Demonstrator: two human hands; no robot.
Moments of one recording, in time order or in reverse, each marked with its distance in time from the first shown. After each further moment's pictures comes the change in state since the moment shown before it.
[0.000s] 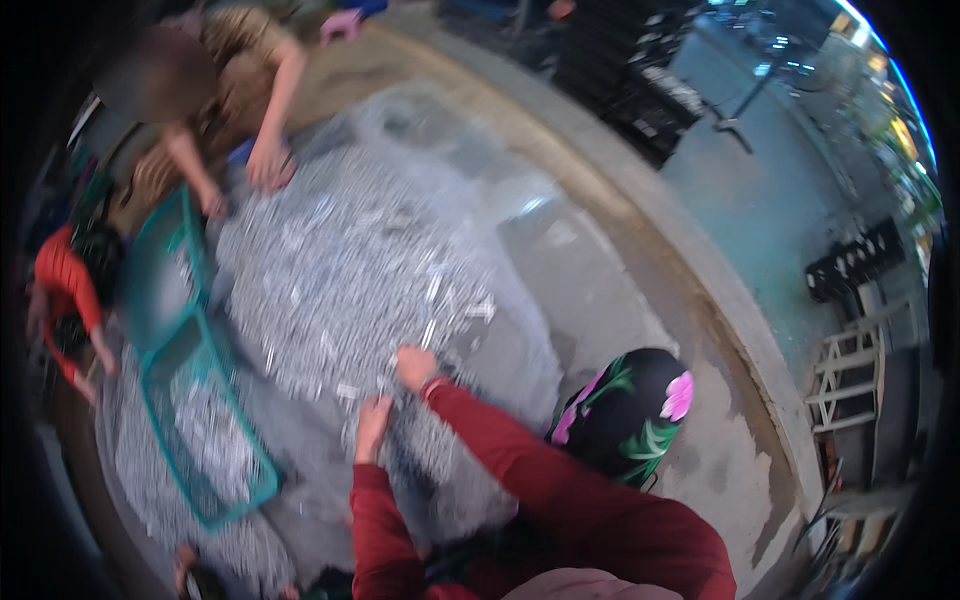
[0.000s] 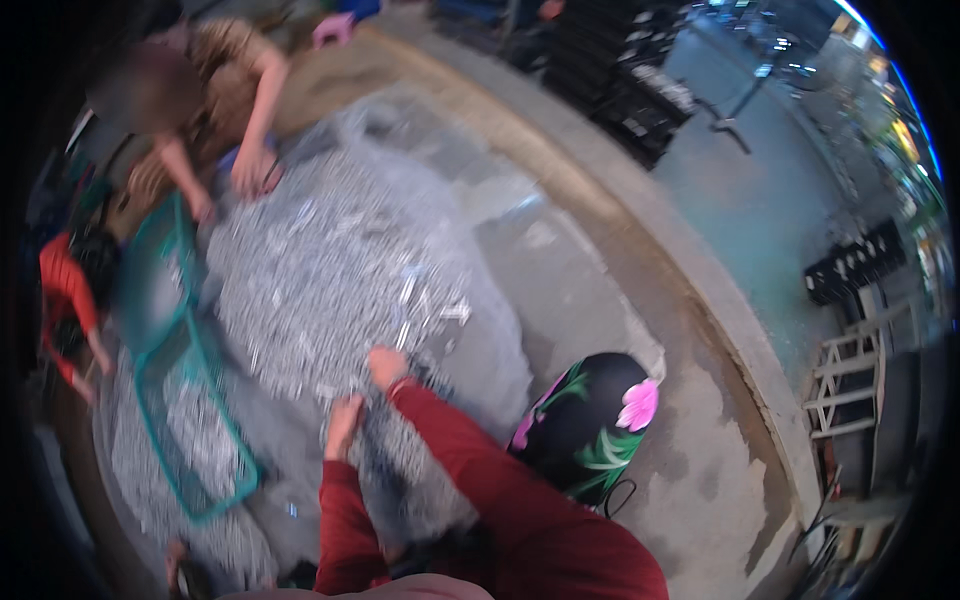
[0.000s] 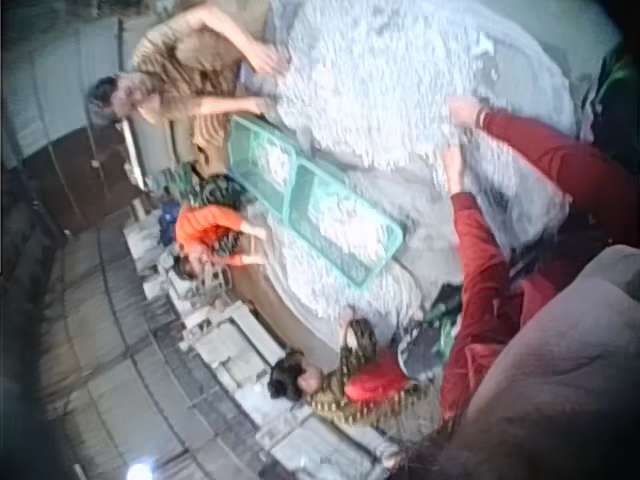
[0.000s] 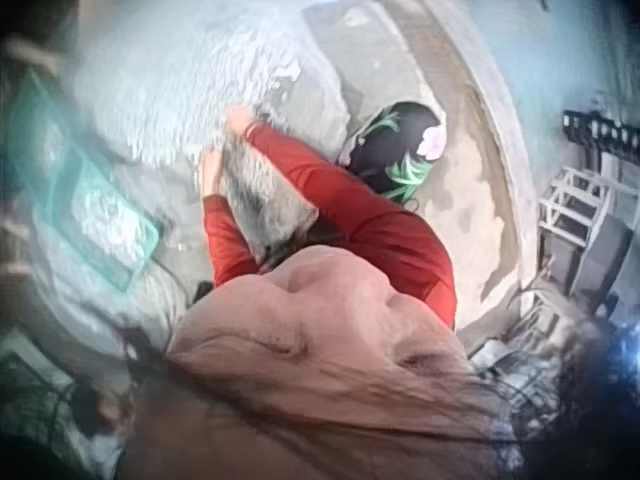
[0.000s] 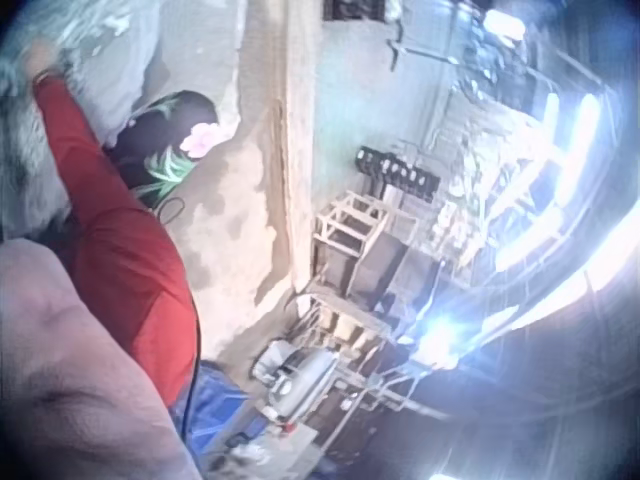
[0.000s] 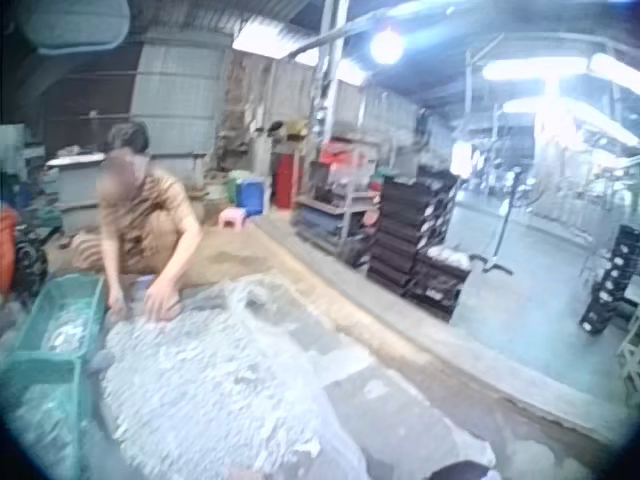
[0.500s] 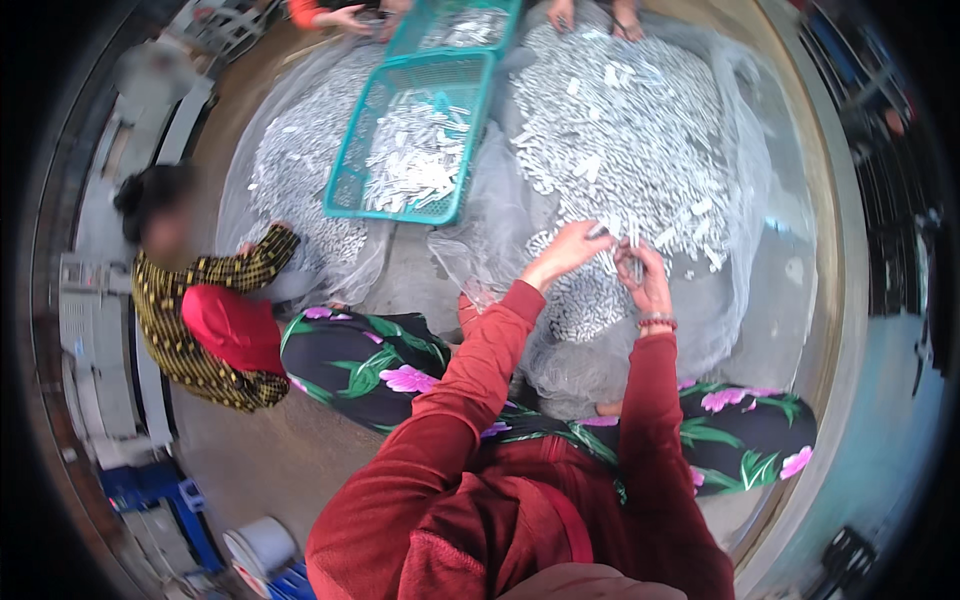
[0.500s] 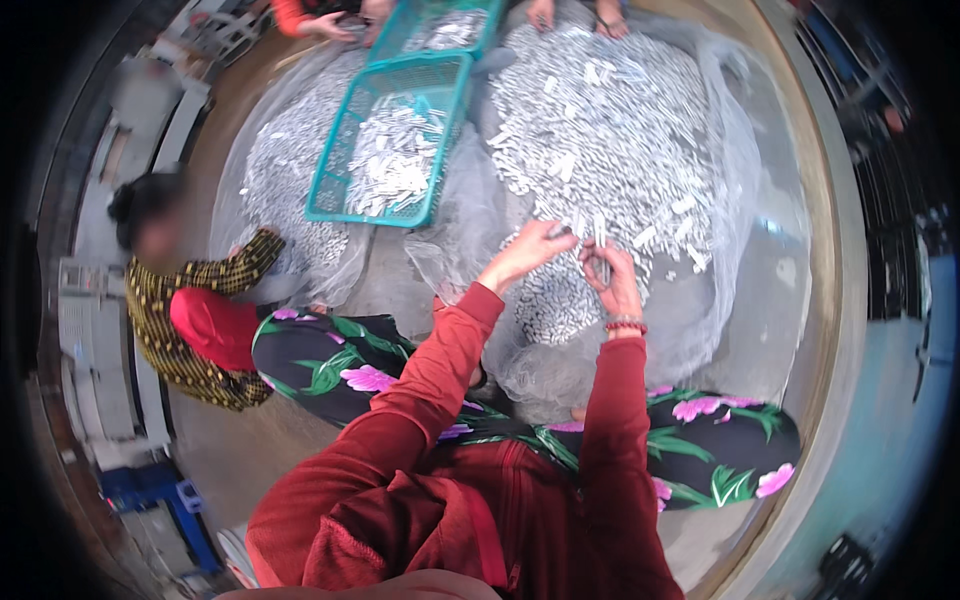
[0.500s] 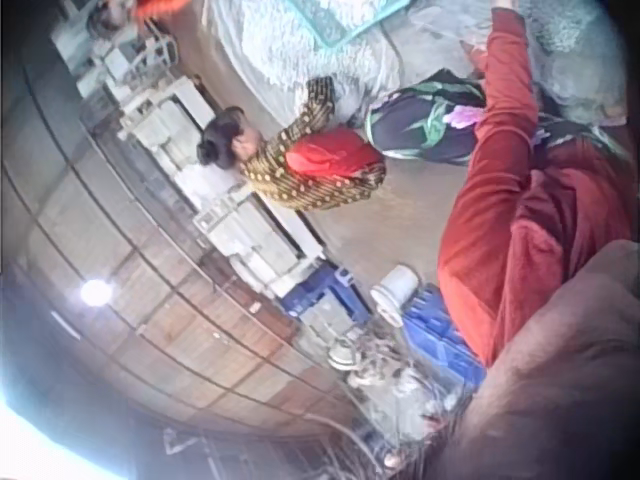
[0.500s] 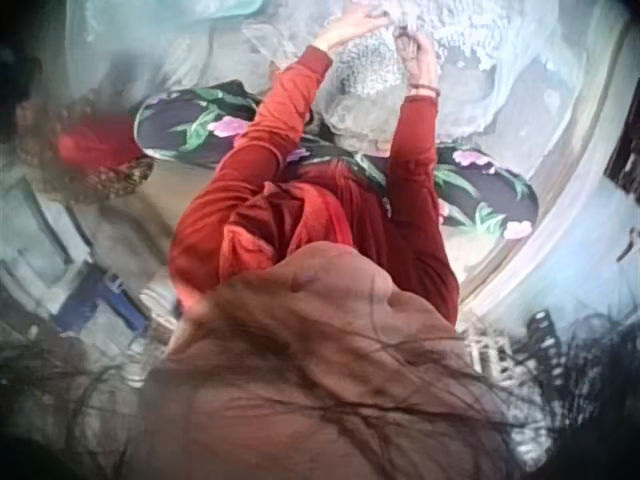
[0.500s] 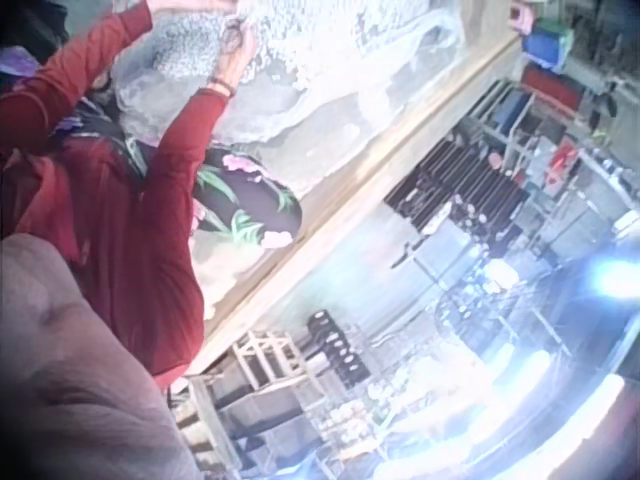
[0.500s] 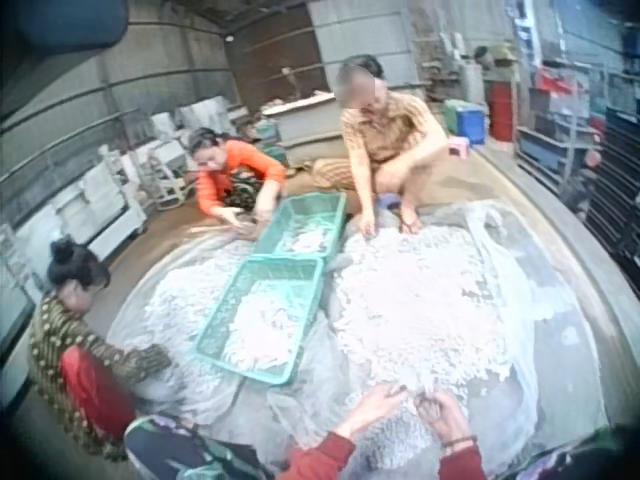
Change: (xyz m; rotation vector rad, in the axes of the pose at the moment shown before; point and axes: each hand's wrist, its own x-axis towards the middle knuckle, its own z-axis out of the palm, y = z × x) left_hand -0.083 0.056 -0.034 -0.118 0.207 0.362; right_hand -0.091 -0.046 -0.089 1.595 -0.514 0.114
